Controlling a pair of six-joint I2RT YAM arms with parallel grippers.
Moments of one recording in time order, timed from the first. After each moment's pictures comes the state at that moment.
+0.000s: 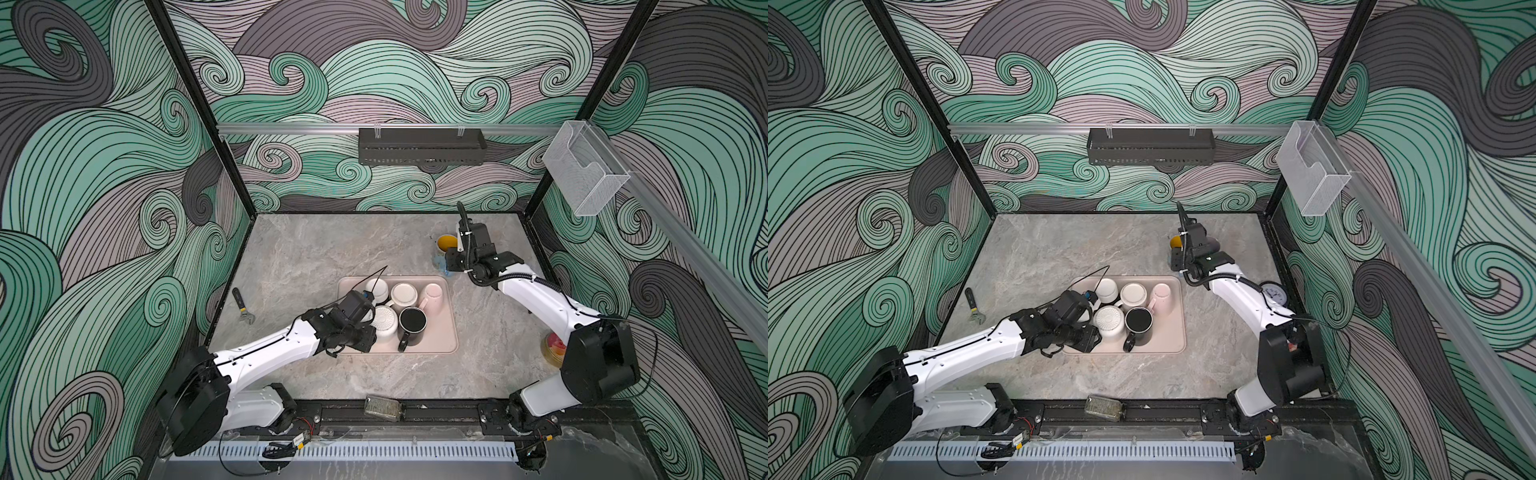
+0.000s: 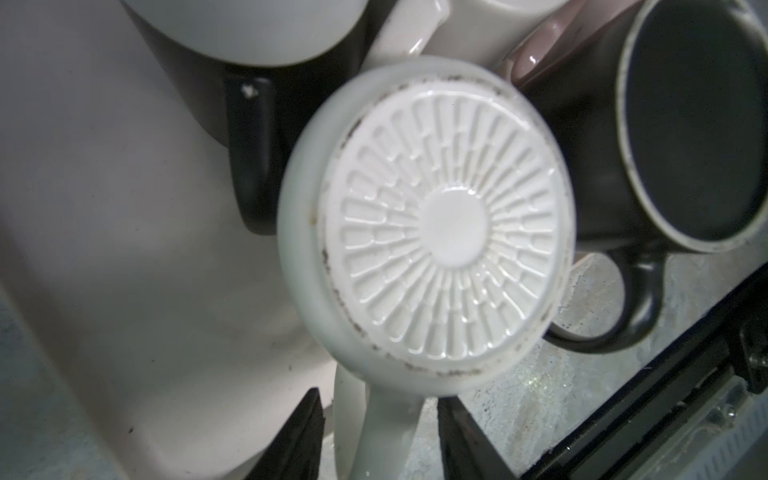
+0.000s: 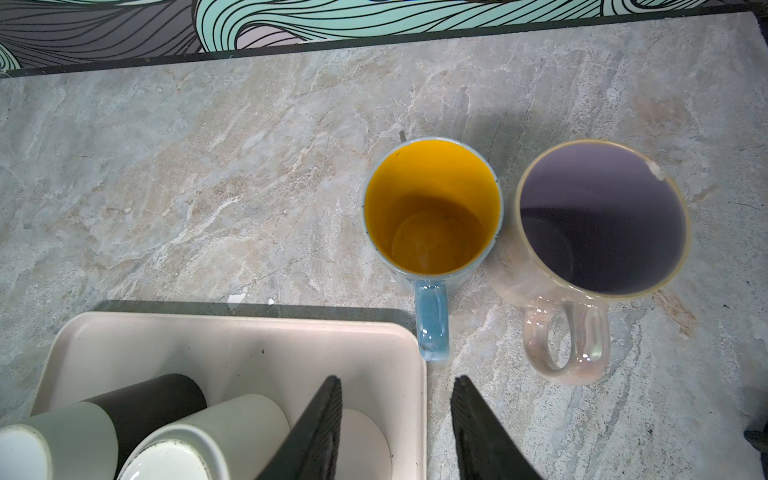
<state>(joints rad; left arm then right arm) -0.80 1.24 0.70 -0.53 0.05 -0.41 0.38 1.52 1.15 -0.43 0.13 0.29</state>
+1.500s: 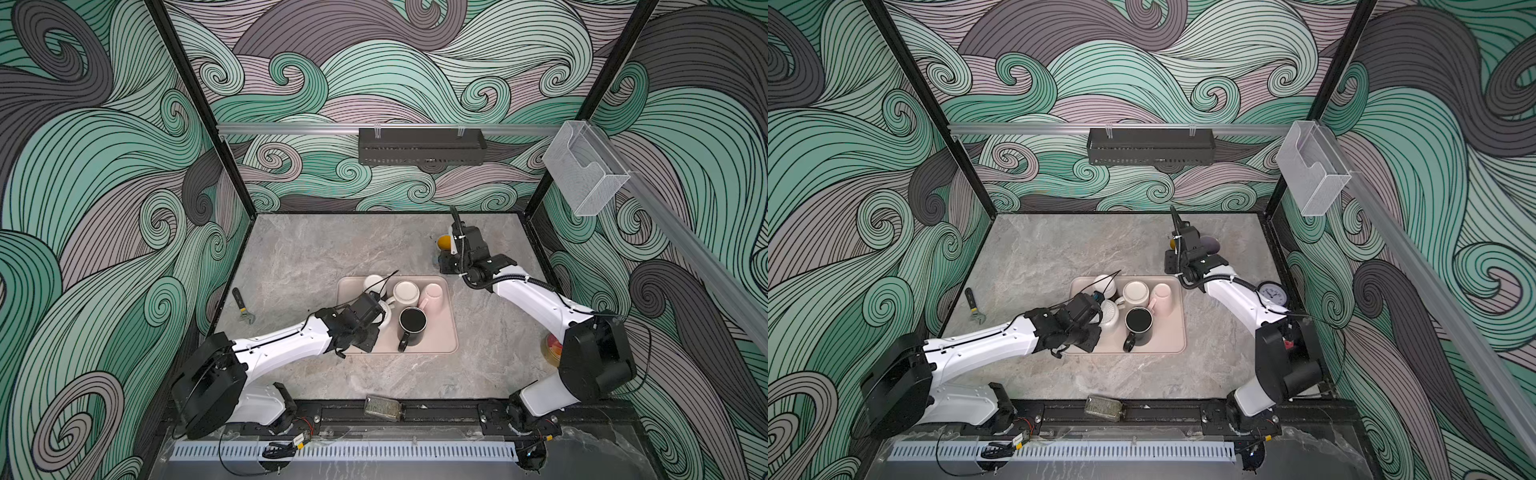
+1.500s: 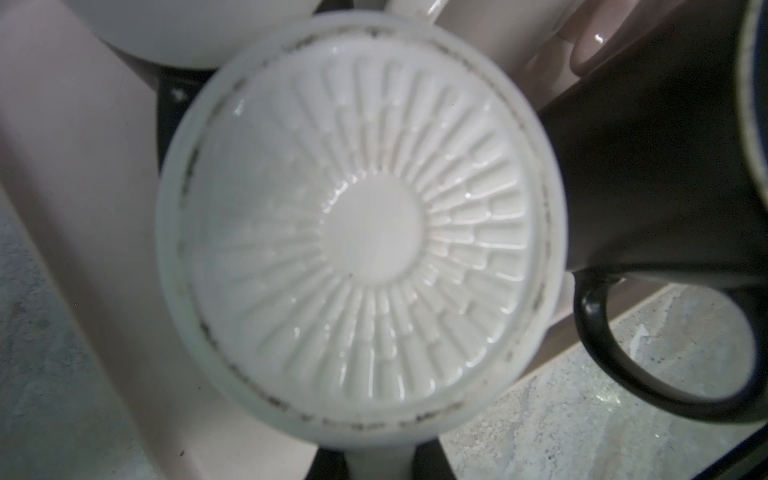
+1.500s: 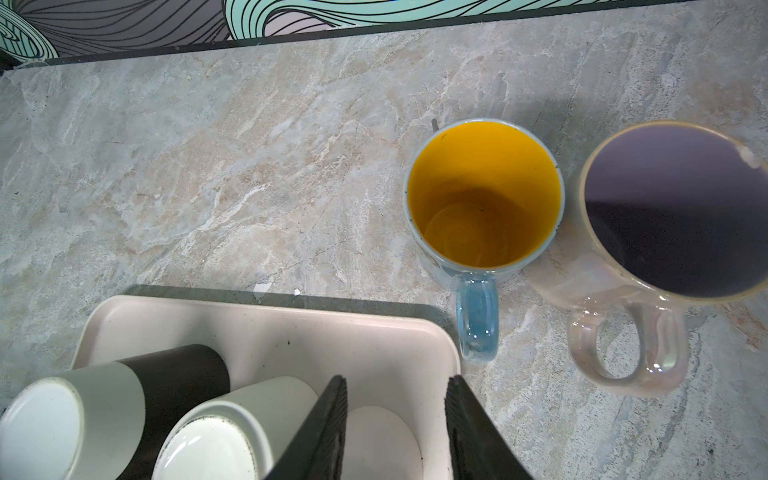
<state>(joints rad) -0.87 1.33 0.74 -0.53 -0.13 -0.36 0.42 1.54 1.14 -0.39 0.10 0.32</state>
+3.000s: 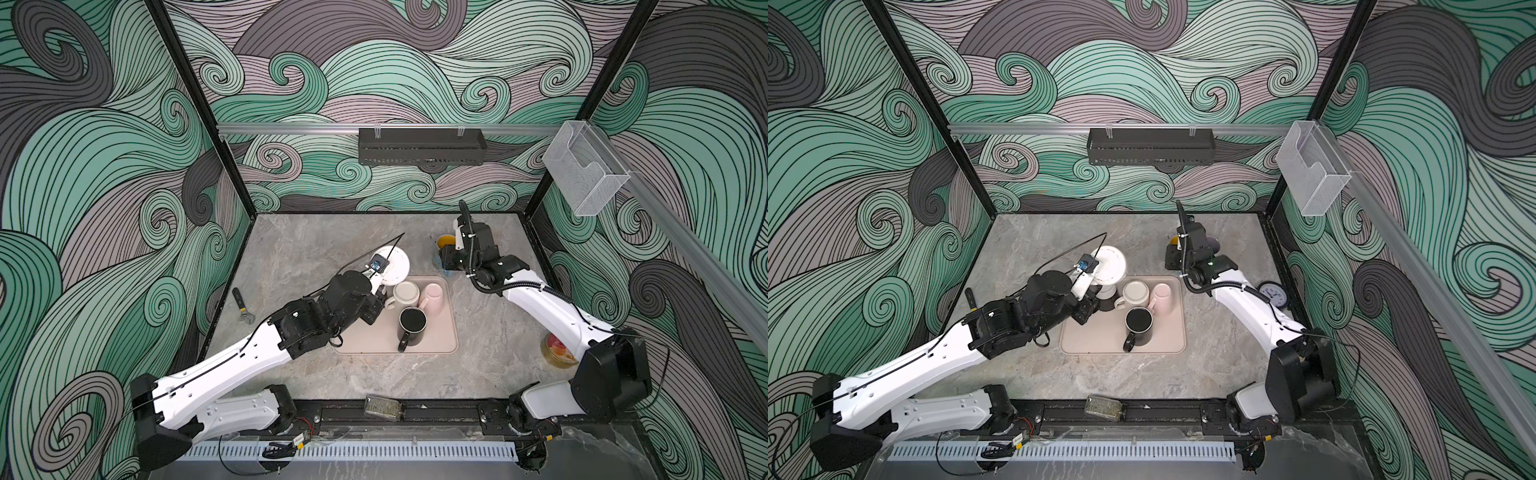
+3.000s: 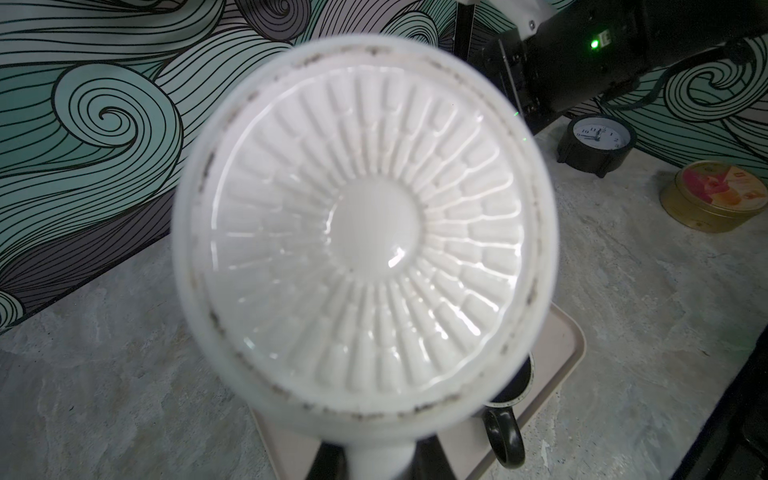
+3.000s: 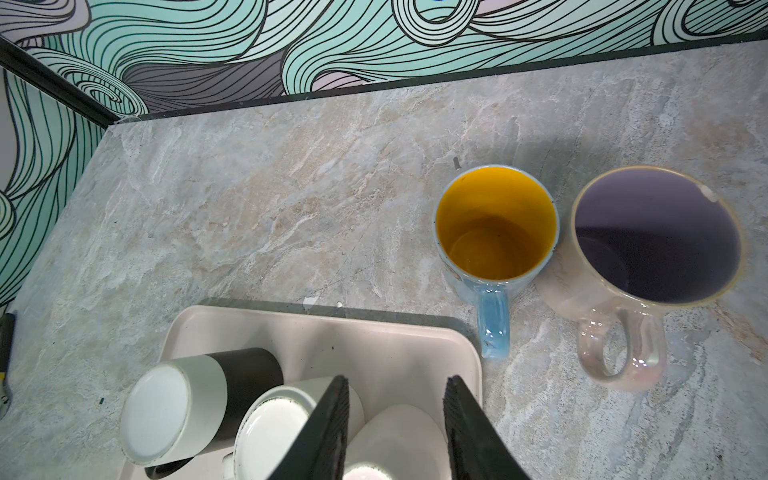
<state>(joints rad) -0.96 1.07 1.06 -0.55 -0.35 -0.07 0.43 1.44 1.14 -0.39 0.06 0.35</state>
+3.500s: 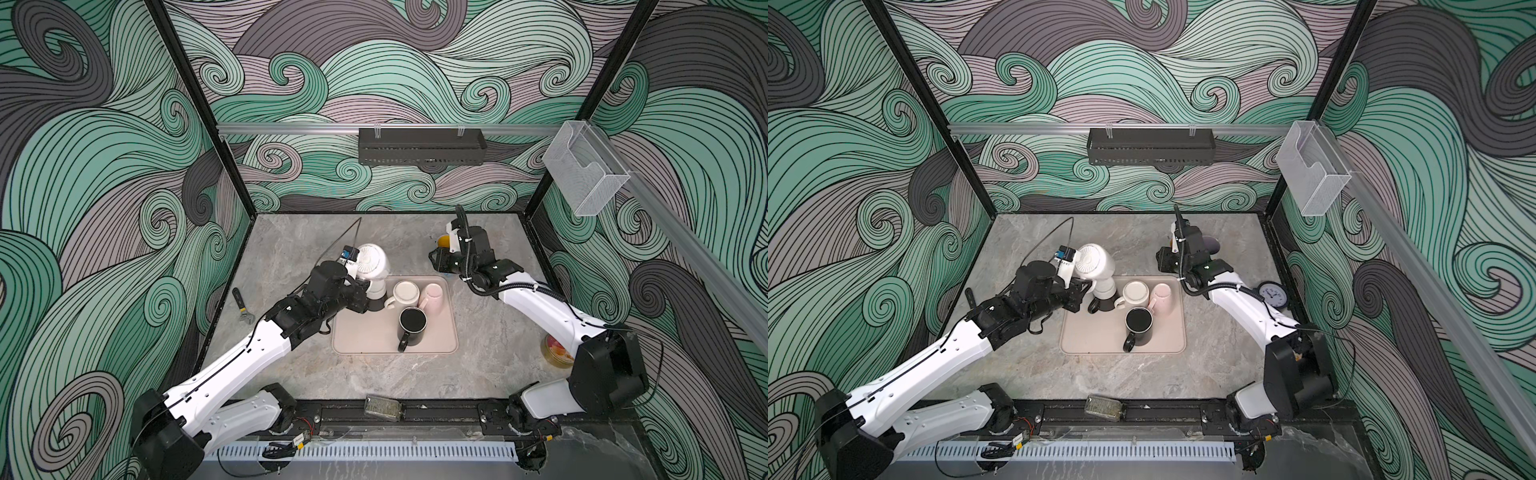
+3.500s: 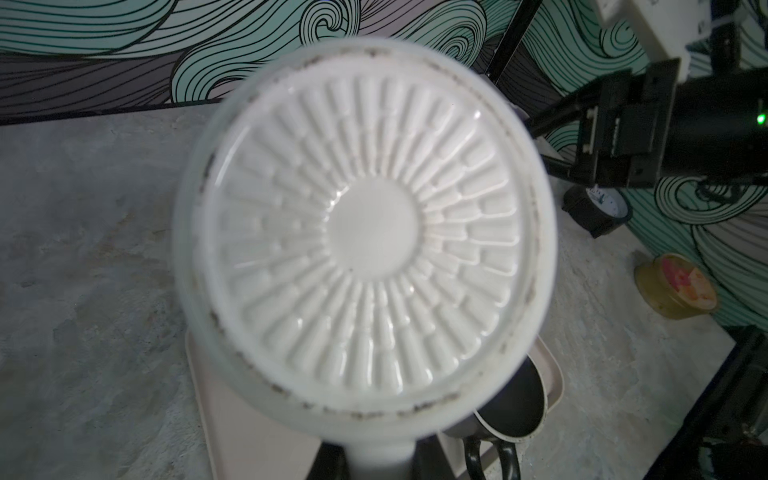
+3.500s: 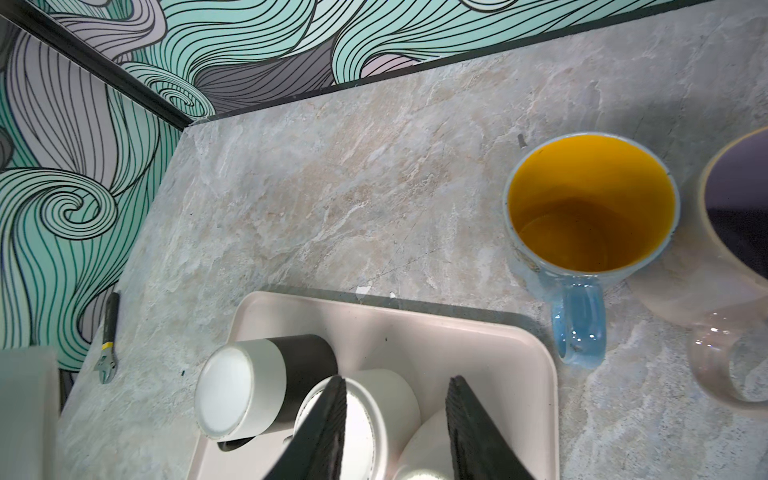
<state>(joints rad) -0.62 1.04 0.86 -0.34 0.01 -0.32 0.44 1.46 1.09 -0.28 -0.09 0.45</state>
